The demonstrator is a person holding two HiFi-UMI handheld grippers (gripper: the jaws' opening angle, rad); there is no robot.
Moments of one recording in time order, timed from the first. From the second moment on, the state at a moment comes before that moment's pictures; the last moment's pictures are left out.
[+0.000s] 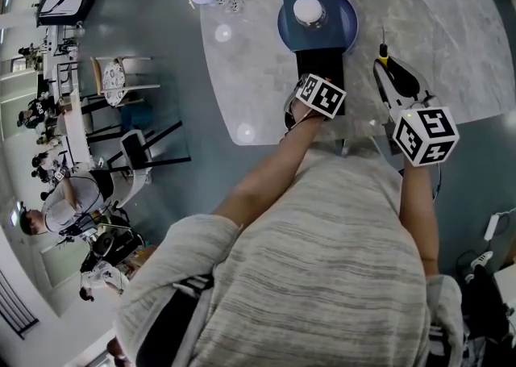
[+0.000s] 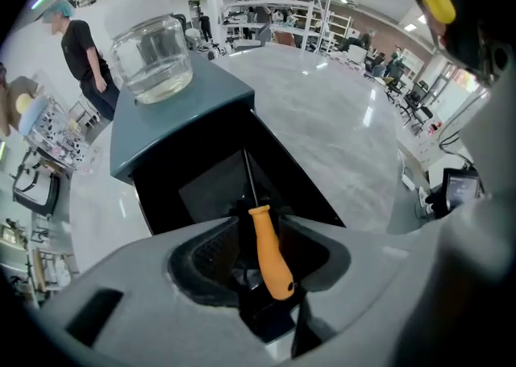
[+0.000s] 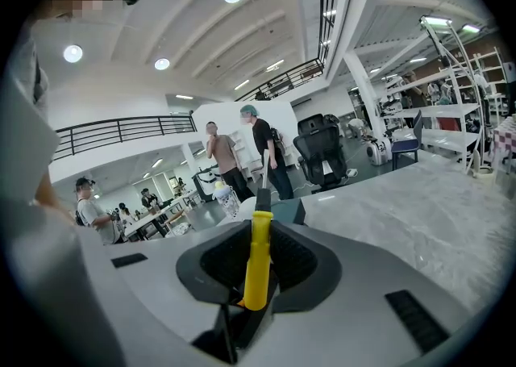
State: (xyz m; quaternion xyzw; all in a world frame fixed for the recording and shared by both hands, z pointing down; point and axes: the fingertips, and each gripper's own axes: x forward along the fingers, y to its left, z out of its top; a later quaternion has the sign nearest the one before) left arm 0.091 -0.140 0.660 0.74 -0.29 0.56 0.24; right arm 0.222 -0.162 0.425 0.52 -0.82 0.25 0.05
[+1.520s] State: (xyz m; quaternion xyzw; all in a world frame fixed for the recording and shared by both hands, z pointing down) left arm 0.087 -0.151 0.613 0.81 -0.31 0.41 0.29; right arm 0.193 -0.168 0.413 0.49 -0.83 0.24 0.06
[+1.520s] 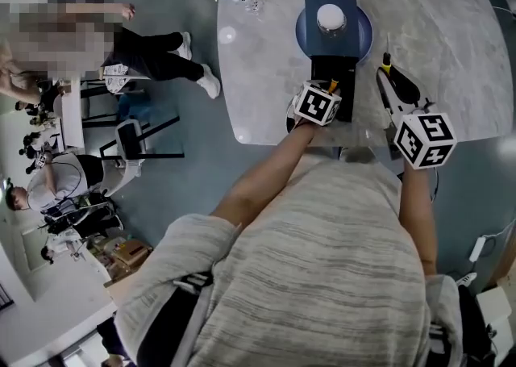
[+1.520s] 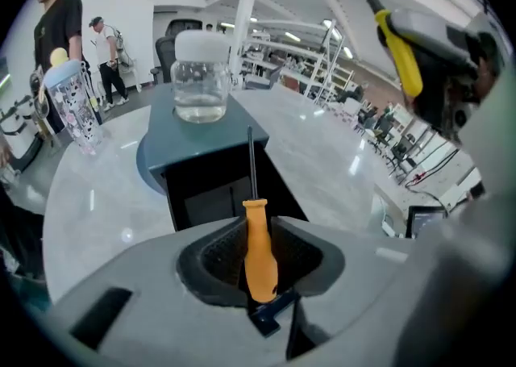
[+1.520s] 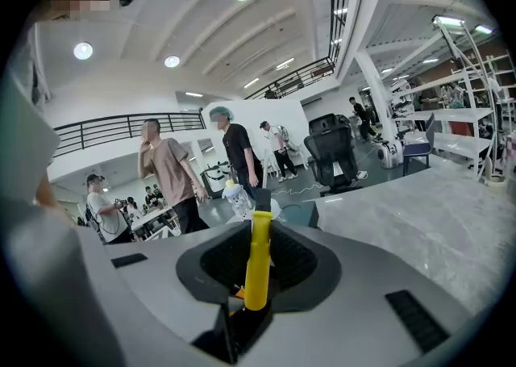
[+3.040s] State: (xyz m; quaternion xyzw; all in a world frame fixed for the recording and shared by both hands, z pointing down) left arm 0.045 -0.163 0.289 0.94 -0.31 -0.09 0.10; right arm 0.098 -0.158 0.288 0.39 -0.92 0.08 -0.05
